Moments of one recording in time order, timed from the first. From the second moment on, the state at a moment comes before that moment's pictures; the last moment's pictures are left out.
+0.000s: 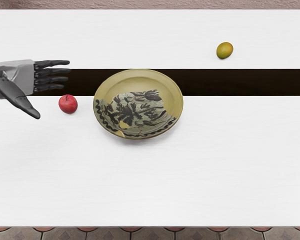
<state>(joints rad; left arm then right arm) -0.94 1.08 -0.45 -1.37 0.12 -0.61 0.17 -0.09 0.00 0.09 0.13 -0.09 0.23 -0.42</state>
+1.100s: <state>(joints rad) -1.16 0.71 0.10 -1.34 0.63 0.45 0.22 -0.08 0.00 0.09 0.13 -0.09 0.23 -0.41</state>
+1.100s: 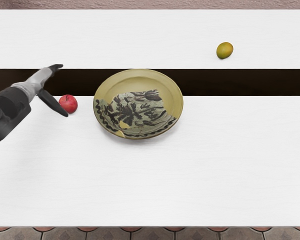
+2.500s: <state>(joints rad) -1.20 0.53 0.34 -1.20 0.65 0.53 0.26 -0.08 0.00 0.09 0.13 -0.09 0.23 -0.41</state>
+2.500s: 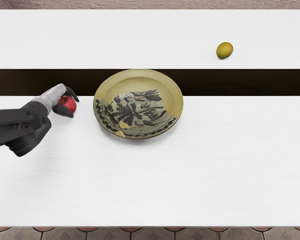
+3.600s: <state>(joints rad) -1.49 0.21 0.45 -1.23 0.52 0.52 0.27 -0.08 0.00 0.09 0.13 -0.09 0.23 -0.41</state>
